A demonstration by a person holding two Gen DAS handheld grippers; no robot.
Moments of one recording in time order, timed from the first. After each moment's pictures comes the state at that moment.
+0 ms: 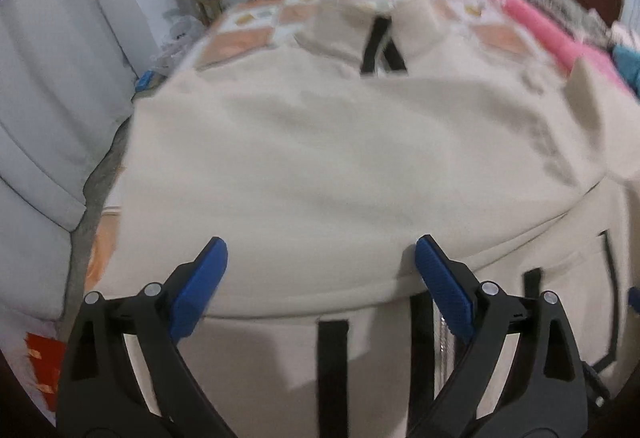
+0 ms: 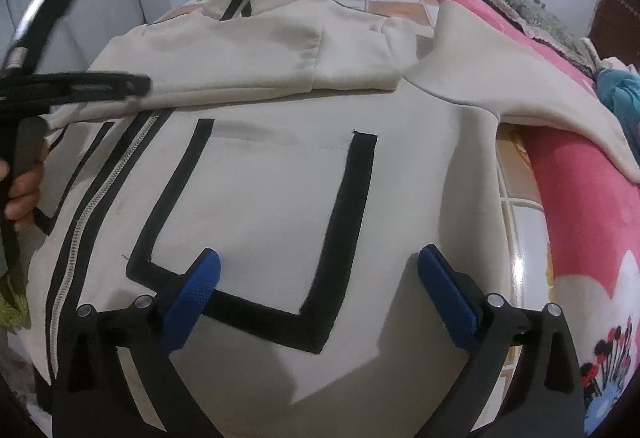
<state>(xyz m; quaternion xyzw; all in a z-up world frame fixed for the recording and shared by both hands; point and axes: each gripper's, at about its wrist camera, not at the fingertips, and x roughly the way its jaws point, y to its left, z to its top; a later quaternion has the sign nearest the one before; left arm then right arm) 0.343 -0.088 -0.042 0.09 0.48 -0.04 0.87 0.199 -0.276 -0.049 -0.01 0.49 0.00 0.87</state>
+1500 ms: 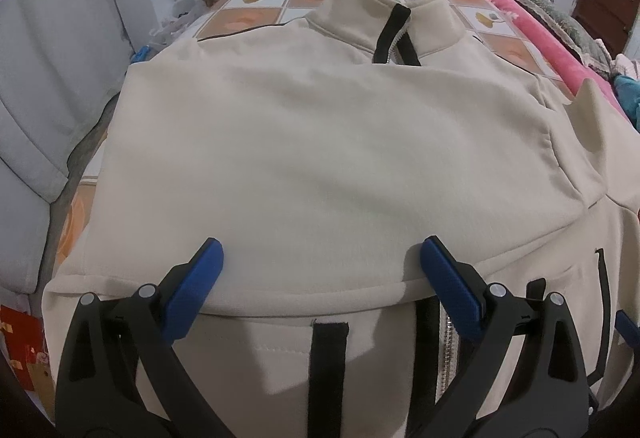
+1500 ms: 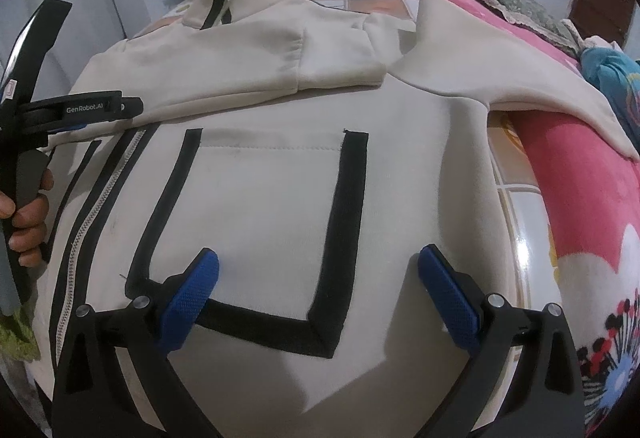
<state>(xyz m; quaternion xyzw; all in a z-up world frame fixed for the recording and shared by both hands) 0.344 -0.070 -0.052 0.02 0.48 -0.05 0.87 0.201 -0.274 -0.052 0.02 0.49 -0.03 0.87</state>
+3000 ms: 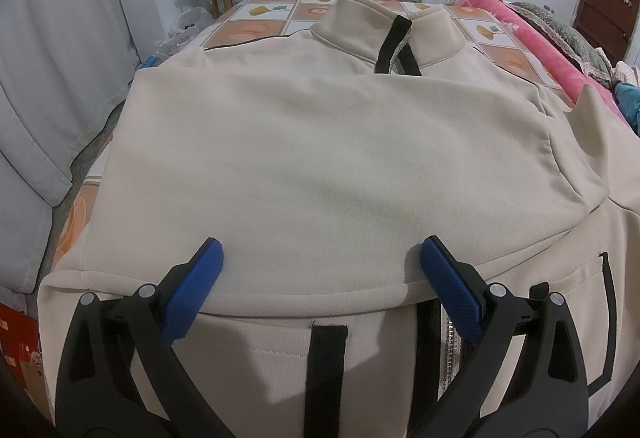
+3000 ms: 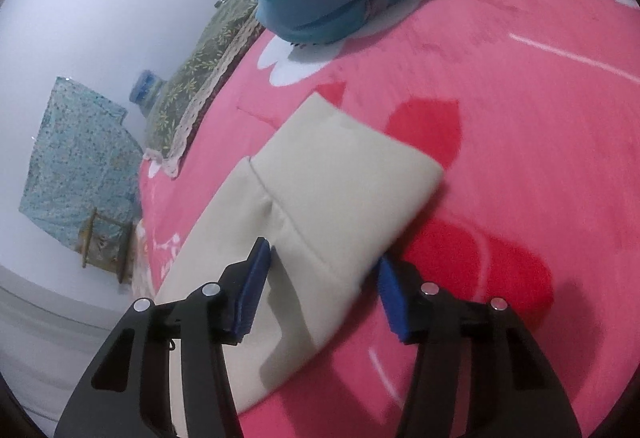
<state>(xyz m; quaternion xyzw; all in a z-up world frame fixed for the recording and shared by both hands) 0.337 -0.071 -0.053 0.02 0.46 -0.04 0.89 0.225 -0.739 -0.053 0.47 0.31 -0.23 0.79</state>
